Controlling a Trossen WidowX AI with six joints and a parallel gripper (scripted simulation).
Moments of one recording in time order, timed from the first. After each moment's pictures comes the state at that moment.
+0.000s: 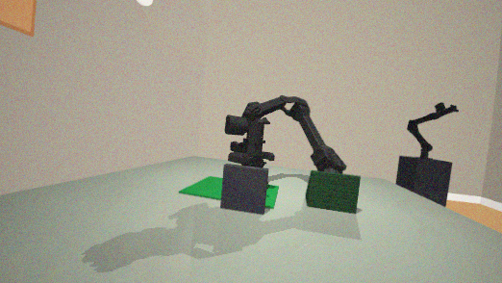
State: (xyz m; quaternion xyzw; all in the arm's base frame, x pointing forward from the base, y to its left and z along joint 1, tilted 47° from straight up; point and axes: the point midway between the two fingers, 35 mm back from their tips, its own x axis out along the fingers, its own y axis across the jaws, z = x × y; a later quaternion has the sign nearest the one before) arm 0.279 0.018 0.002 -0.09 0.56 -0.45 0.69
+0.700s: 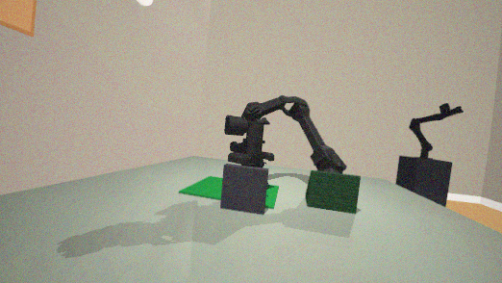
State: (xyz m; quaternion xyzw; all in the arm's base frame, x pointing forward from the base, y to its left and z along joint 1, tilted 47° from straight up) arm 0.280 0.018 0.001 -0.09 0.56 -0.45 0.69
